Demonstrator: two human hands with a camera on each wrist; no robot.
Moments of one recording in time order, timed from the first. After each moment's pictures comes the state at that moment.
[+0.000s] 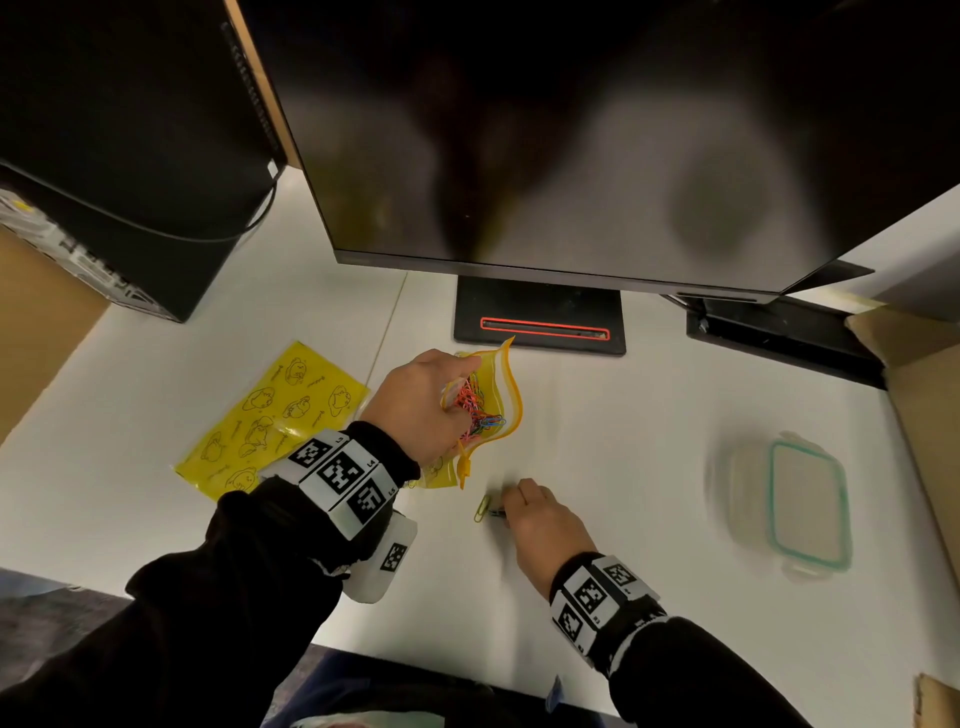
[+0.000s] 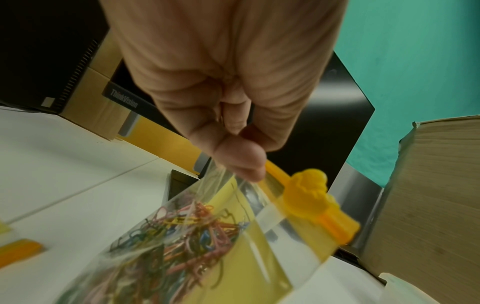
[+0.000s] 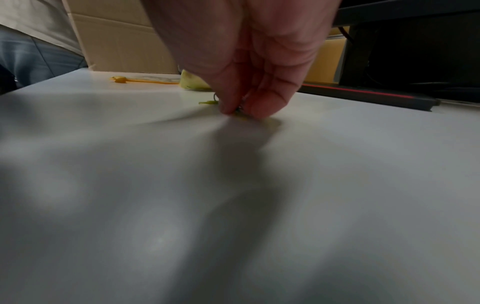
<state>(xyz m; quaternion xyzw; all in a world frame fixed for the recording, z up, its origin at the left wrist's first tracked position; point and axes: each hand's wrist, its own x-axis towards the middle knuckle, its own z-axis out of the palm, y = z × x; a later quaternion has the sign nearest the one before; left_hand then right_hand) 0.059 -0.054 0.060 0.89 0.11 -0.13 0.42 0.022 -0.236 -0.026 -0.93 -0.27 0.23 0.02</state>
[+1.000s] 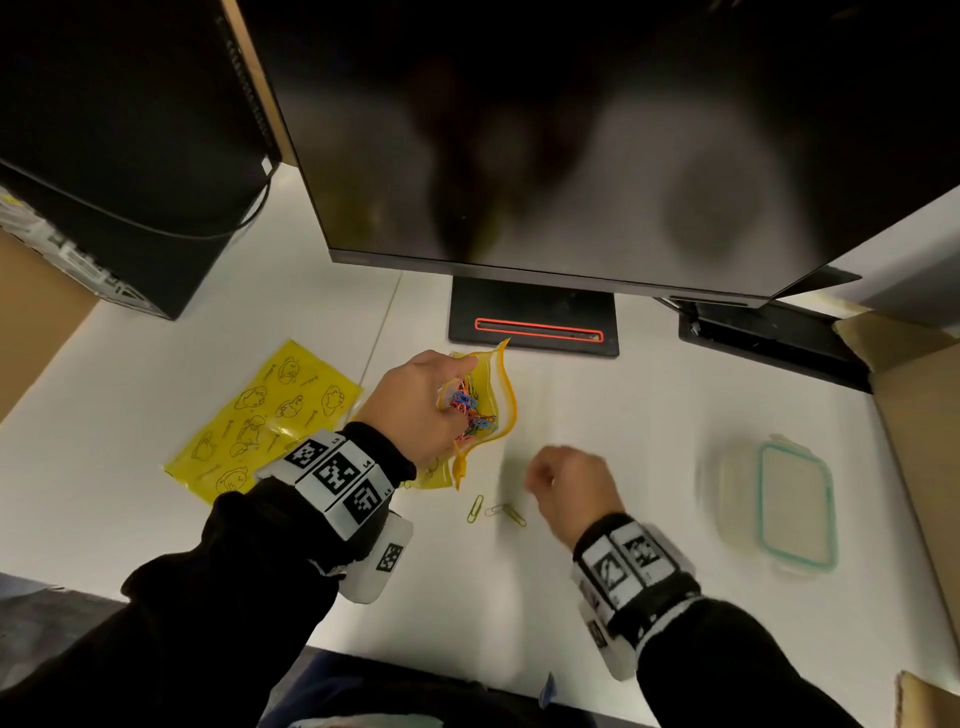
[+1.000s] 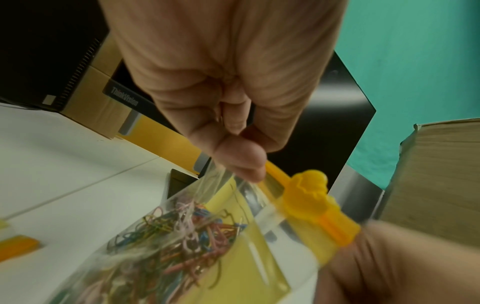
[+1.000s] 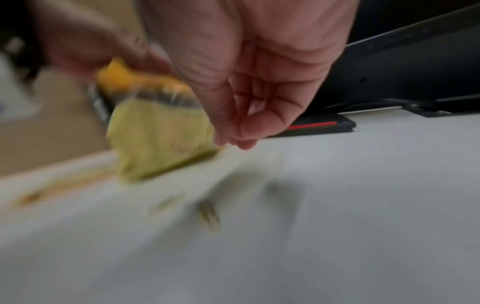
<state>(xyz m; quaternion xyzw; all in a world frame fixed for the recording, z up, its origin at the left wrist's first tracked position) 0.060 -0.054 0.061 0.89 0.11 -0.13 0.41 0.063 -0.247 0.003 -0.95 -0.08 0.22 0.21</state>
